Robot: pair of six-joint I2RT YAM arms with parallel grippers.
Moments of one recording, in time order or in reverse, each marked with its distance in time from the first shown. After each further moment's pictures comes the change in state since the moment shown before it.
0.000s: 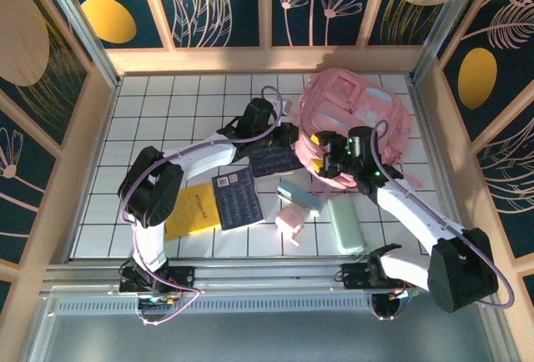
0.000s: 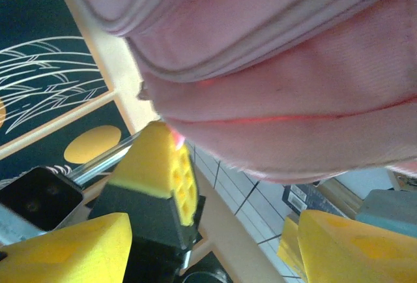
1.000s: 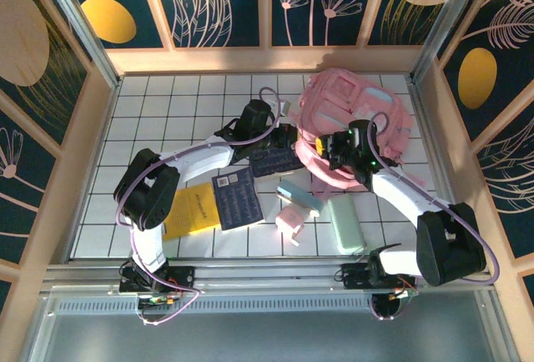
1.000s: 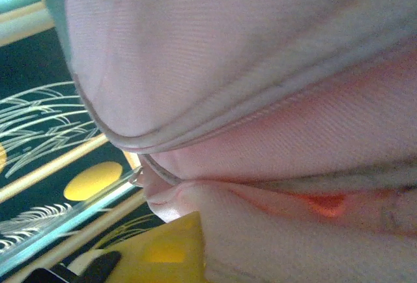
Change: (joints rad) left arm -0.003 -0.035 -0.040 0.022 -0.001 0.000; right arm -0.074 0.156 0.053 0.081 0.024 -0.035
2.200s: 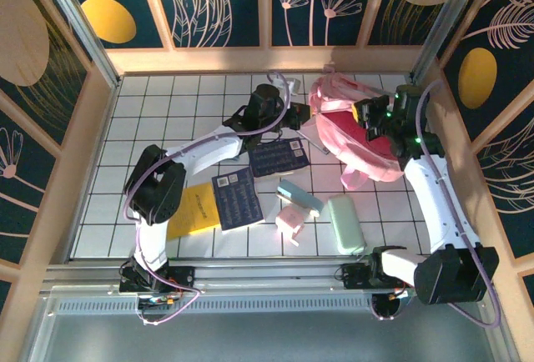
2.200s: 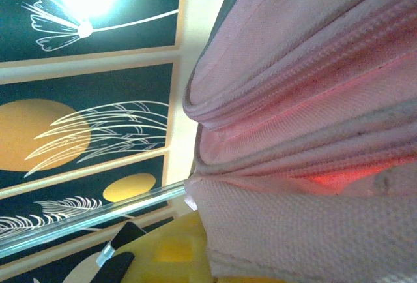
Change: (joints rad) left arm -0.012 0.092 0.212 0.074 -0.076 0.027; right arm -0.229 -0.137 0.410 -0.461 -0.044 -0.334
